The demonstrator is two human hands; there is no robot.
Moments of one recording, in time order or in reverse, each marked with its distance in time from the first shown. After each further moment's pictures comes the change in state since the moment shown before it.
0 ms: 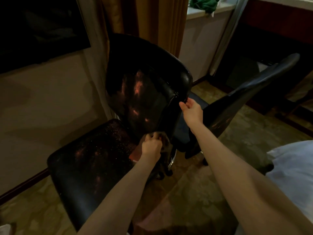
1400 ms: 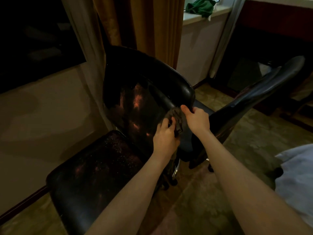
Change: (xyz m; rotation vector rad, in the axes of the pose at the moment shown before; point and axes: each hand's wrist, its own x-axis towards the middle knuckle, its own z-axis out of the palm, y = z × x) left_hand 0.041 0.028 -0.057 -0.420 0.645 0.095; right_hand 0.038 -0.004 -0.009 -0.272 -0.003 -0.021
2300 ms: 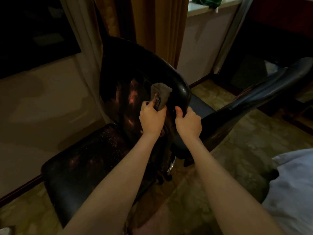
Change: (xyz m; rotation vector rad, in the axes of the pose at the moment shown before) left_hand 0.063 0.004 -0.018 -0.402 0.249 -0.440; right_hand -0.002 0.002 0.014 -0.124 0.124 -0.057
